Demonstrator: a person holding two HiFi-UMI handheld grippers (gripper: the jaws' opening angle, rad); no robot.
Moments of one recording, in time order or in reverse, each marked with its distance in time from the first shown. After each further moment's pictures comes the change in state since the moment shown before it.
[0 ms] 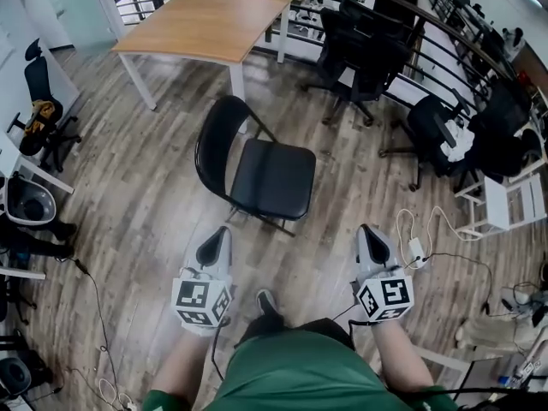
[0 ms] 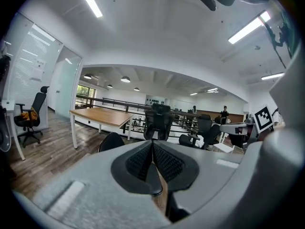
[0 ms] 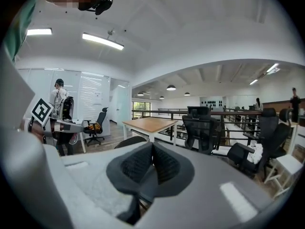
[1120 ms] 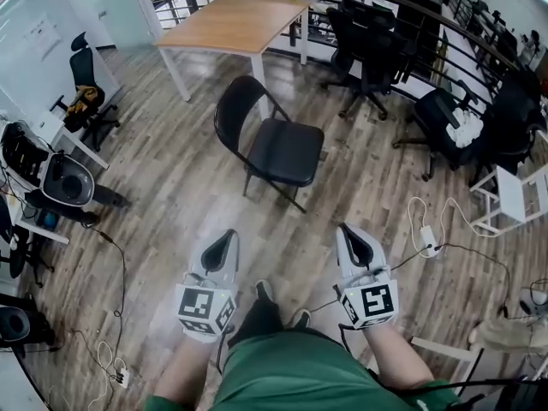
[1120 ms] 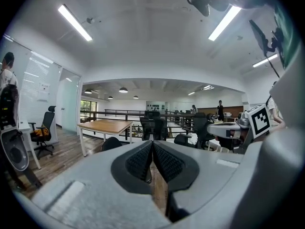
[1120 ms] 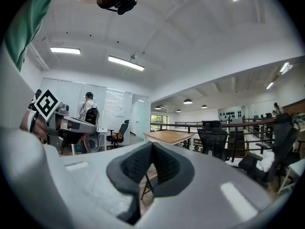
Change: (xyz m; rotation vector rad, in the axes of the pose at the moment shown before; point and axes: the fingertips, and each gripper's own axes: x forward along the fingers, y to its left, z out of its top) left arm -0.239 -0.212 -0.026 0.124 -0.076 0.067; right arm -0.264 0.065 -0.018 -0.071 -0.188 0.222
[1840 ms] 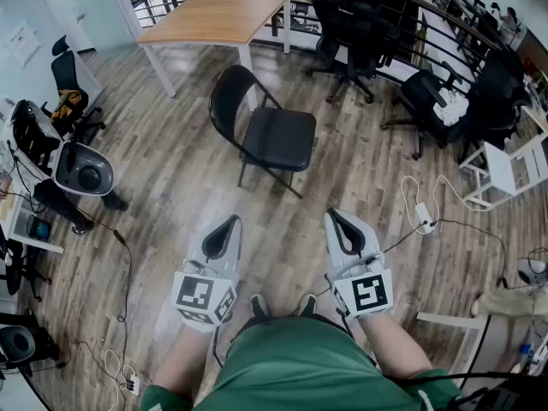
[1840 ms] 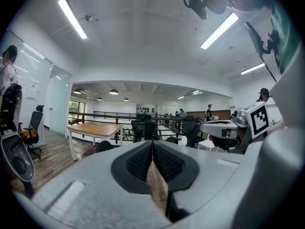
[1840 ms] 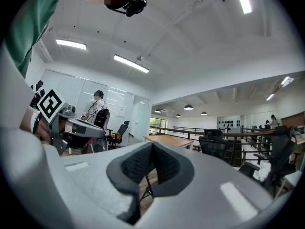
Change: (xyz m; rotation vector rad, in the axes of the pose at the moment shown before) left arm -0.032 0.030 0.008 0.013 -0.051 -0.128; right arm 0.007 0.085 0.034 -0.088 -0.042 -0.021
